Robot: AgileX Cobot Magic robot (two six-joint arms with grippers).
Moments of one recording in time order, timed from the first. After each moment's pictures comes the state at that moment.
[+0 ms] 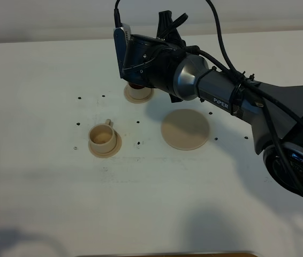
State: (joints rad) left arm -0.04 0.00 -0.46 0.07 1.06 -0.09; right arm 0.75 2.35 -2.00 -0.92 1.08 -0.38
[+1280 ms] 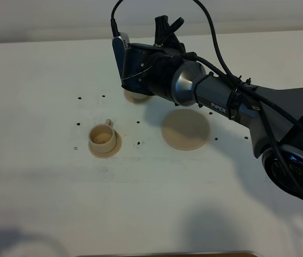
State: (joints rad) left arm -0.04 0.00 -0.46 0.07 1.06 -0.09; right arm 0.76 2.35 -1.96 -0.97 1.08 -0.40
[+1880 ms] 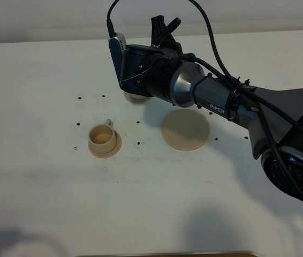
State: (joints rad) left arm -0.04 0.00 -0.46 0.07 1.06 -0.09; right arm 0.77 2.35 -1.96 -0.99 1.06 -0.40
